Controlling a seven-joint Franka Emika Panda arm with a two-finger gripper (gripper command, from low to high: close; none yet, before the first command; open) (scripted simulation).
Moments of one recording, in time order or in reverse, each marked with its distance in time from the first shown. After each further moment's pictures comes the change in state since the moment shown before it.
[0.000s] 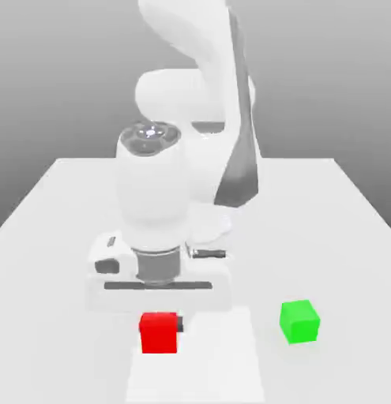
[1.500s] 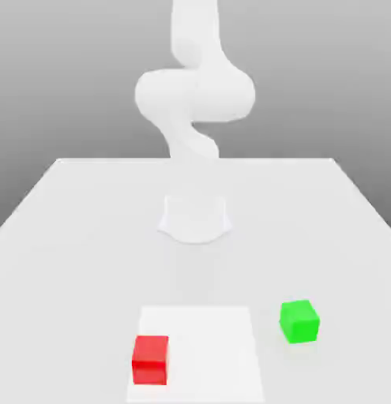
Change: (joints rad) arm -0.090 -0.784 -0.014 0.299 -0.036 -0.358 0.093
